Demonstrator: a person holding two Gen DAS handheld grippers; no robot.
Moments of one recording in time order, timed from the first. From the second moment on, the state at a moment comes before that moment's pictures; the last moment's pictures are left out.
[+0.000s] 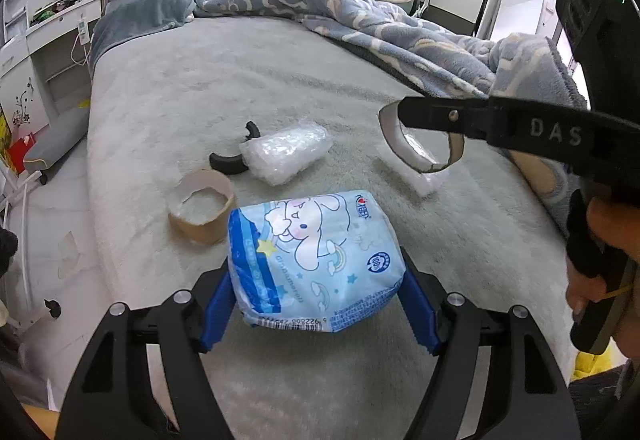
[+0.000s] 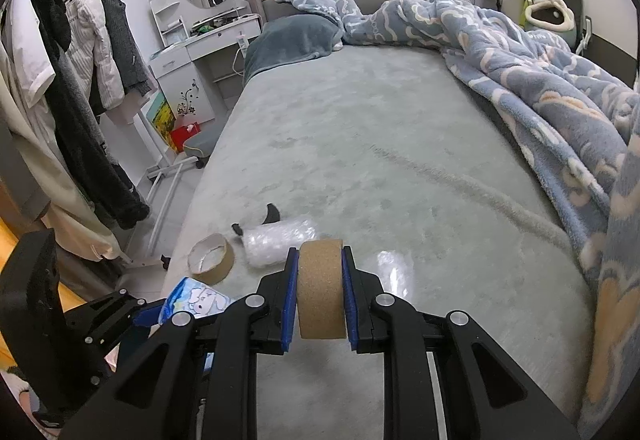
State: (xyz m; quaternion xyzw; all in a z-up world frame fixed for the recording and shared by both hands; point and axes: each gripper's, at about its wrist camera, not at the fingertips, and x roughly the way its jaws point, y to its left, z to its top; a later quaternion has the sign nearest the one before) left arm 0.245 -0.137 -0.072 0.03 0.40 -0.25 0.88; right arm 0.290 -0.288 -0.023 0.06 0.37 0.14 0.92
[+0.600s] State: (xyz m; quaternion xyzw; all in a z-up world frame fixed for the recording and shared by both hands) left arm 0.199 -0.068 -0.061 0.00 0.39 -0.21 0.90; right arm 0.243 -0.243 -0.026 0.06 0.36 0.15 0.92
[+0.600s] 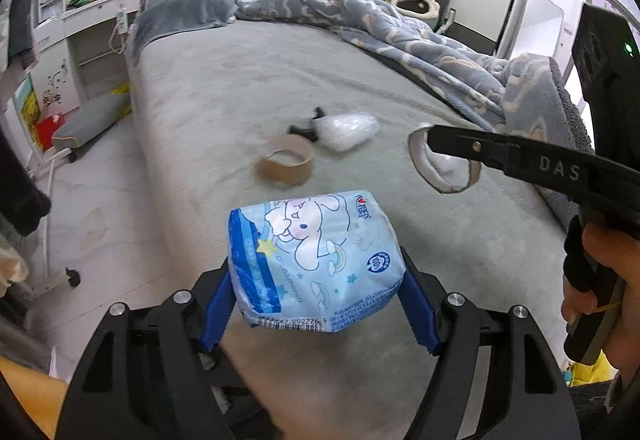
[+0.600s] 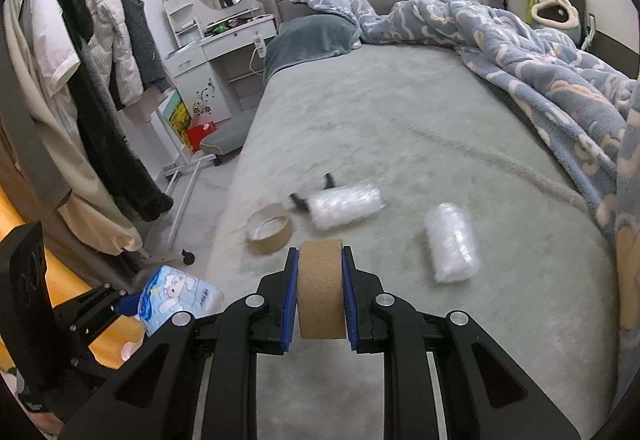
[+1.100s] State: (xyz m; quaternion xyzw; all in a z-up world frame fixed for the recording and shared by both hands) left arm 0.185 0.007 -0.071 -0.02 0.42 -0.14 0.90; right arm 0.219 -0.177 -0.033 0.04 0.37 0.20 0.91
